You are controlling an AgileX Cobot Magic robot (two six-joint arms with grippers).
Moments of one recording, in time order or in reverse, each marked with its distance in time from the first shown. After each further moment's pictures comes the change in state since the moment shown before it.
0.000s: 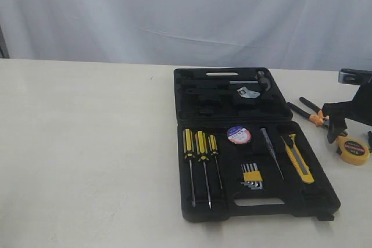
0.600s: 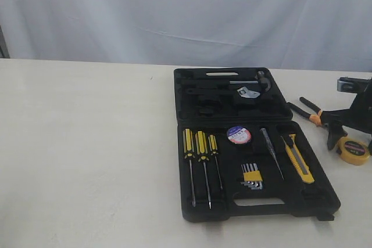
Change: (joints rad) left arm 0.000 0.000 0.000 0.000 0.000 0.000; right arm 0.000 0.057 0.000 -0.045 -0.044 0.057
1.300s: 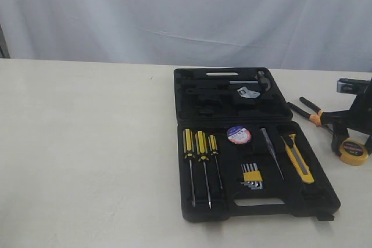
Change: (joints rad) left arm 0.000 0.000 0.000 0.004 0.000 0.000; right arm -0.002 0.007 0.000 -0.005 -0.014 -0.010
